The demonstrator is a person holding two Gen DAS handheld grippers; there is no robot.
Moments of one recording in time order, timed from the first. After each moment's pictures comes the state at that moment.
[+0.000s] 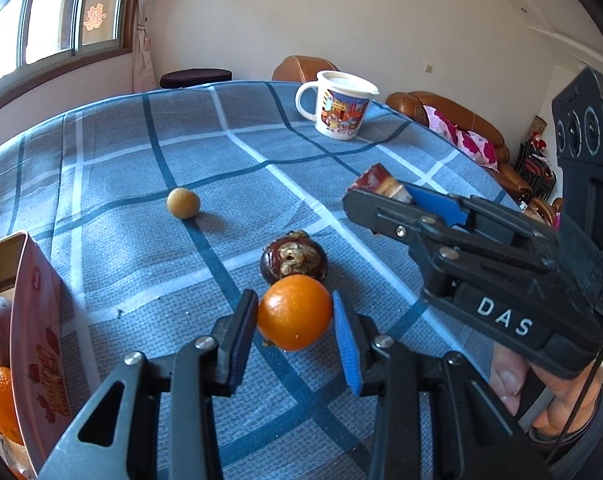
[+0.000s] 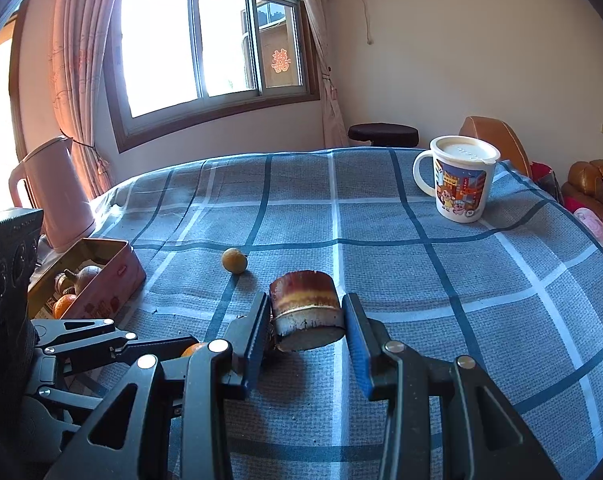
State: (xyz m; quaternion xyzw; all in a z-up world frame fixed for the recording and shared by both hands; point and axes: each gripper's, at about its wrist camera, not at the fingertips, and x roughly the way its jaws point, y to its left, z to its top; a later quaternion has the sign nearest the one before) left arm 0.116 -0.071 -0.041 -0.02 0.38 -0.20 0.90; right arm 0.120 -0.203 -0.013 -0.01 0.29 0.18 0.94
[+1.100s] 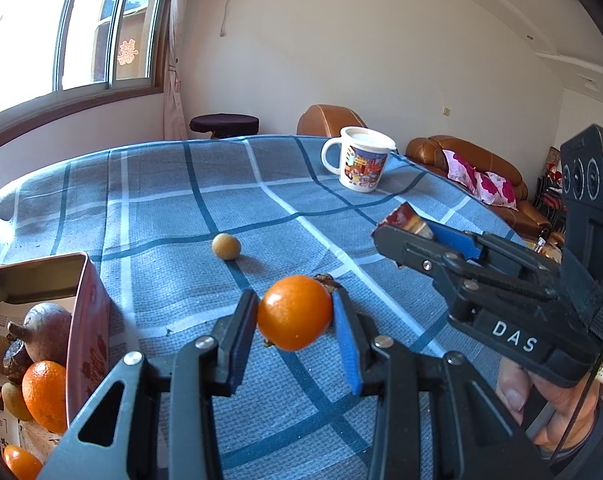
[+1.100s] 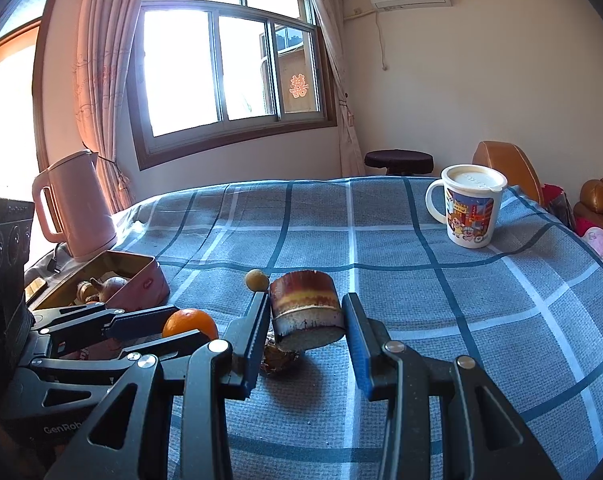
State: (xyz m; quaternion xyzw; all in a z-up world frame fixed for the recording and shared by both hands) left arm 0.093 -0.054 -0.021 -0.03 0.30 -0.15 0.94; right arm 0.102 -0.206 -0.002 0.00 0.24 0.21 0.95
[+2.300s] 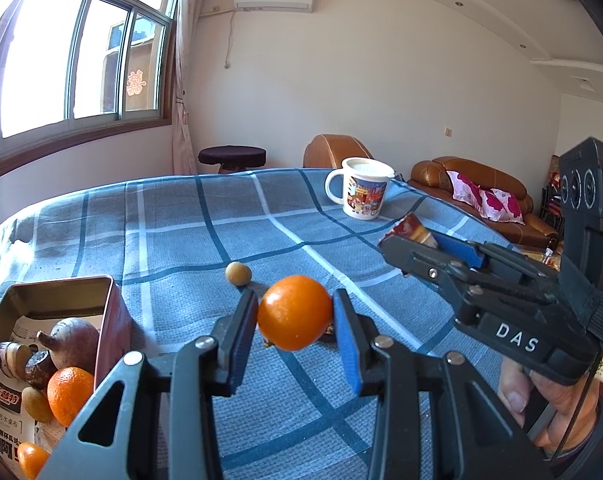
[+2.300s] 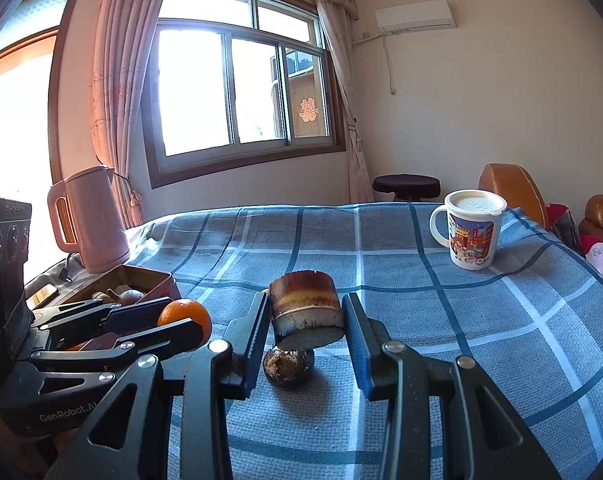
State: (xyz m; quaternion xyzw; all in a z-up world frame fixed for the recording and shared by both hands) left arm 0.072 -0.051 -0.009 -0.02 0.24 -0.14 0.96; right arm 0.085 -0.210 0.005 0.00 0.19 0.23 0.95
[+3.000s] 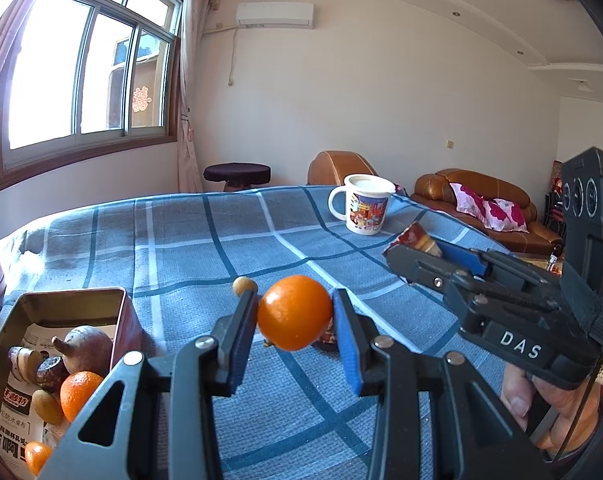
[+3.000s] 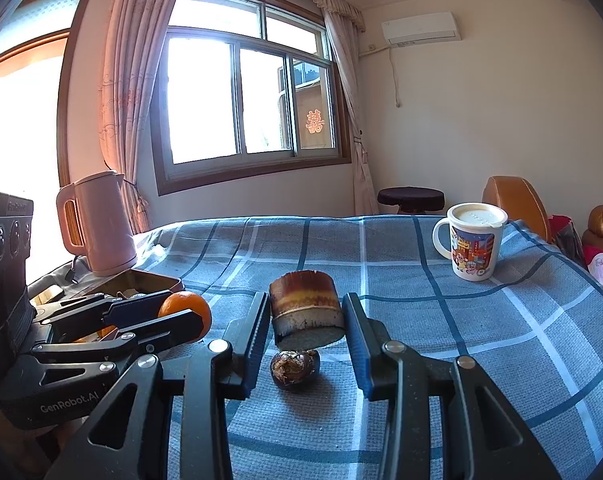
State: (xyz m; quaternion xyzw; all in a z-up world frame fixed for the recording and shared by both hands) left arm 0.060 -0.048 -0.003 -0.02 0.21 -0.13 0.97; right arm 0.075 -0.211 0.008 0.00 0.17 0.24 0.96
